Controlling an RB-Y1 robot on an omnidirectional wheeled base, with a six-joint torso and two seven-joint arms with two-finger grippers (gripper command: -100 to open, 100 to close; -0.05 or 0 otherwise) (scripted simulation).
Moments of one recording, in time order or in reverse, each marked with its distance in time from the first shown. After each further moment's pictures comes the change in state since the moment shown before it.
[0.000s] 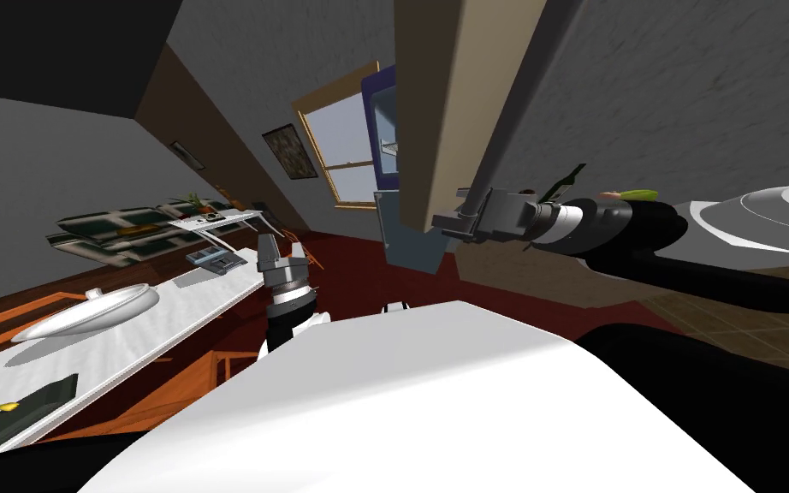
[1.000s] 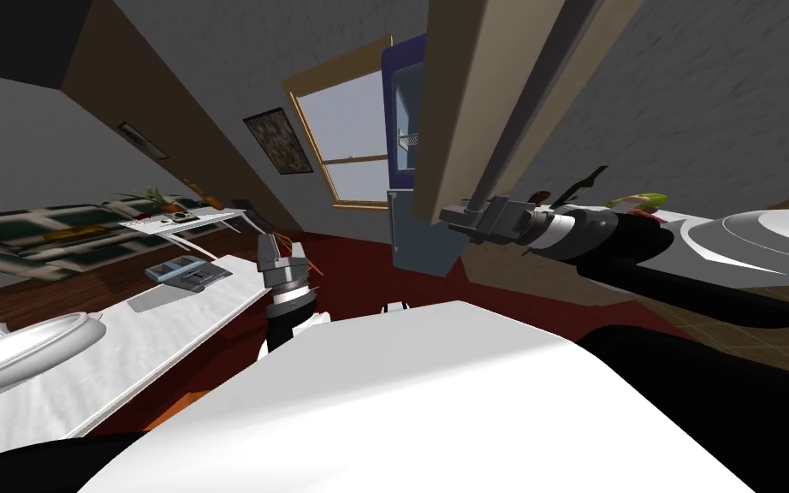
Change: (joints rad) left arm 0.000 0.000 0.000 0.000 0.000 0.000 0.000; right arm 0.056 0.069 0.043 -0.018 0.071 0.100 0.025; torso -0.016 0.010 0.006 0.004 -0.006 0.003
